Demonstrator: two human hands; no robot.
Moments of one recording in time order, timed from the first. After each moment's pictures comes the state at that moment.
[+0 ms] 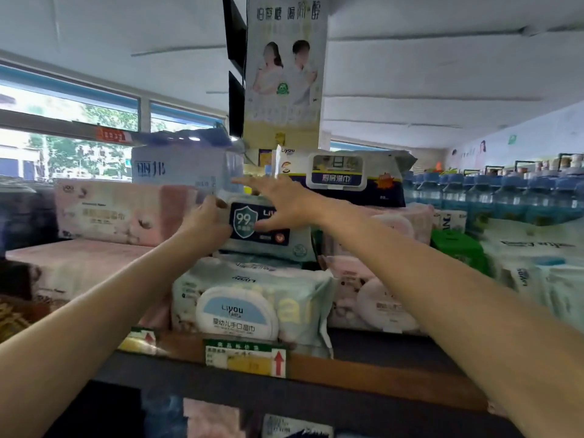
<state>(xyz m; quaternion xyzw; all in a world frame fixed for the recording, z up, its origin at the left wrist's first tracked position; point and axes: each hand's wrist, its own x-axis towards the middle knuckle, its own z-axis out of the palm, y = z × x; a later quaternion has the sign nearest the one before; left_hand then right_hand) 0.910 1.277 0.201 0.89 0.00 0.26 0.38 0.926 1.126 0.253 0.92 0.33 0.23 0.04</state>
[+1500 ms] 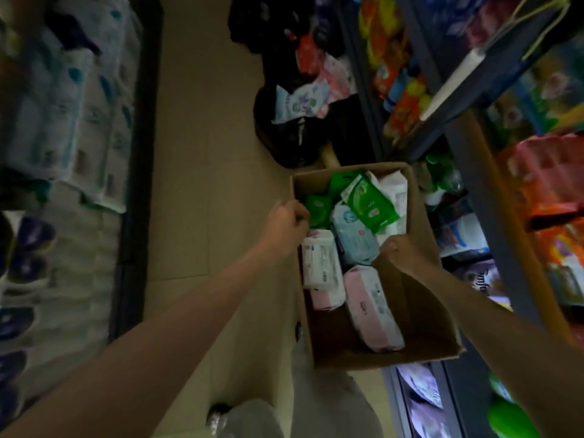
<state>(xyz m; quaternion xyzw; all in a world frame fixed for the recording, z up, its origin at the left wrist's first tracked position) 0.091 0.885 -0.325 0.55 -0.72 -0.42 0.04 -0.127 0.982 -0.400 0.40 -0.83 0.01 -0.38</state>
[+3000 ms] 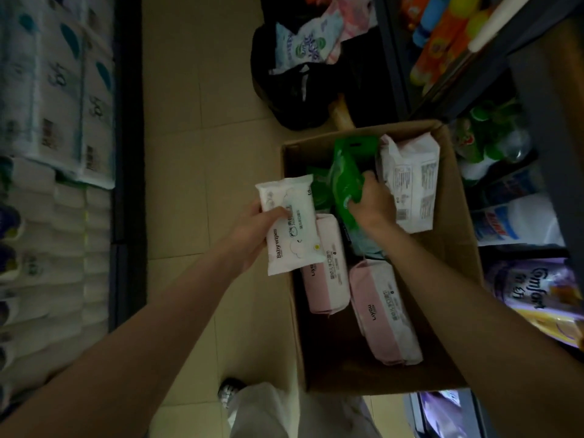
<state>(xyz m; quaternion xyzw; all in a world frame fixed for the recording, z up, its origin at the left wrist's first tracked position) 0.081 0.862 -0.418 0.59 -0.35 -0.72 0.13 -0.118 0.890 -0.497 0.44 -0.84 0.12 -0.29</state>
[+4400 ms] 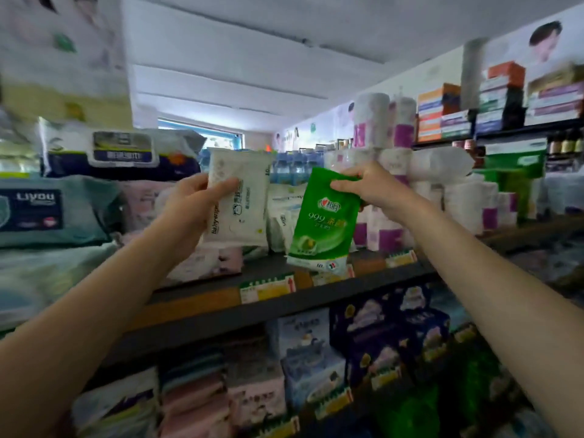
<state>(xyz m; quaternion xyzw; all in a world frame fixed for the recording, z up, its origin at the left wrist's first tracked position) 0.779 1.060 0.198 0.60 -0.38 -0.03 0.71 0.664 0.829 0.226 0.87 -0.10 0.34 -0.35</state>
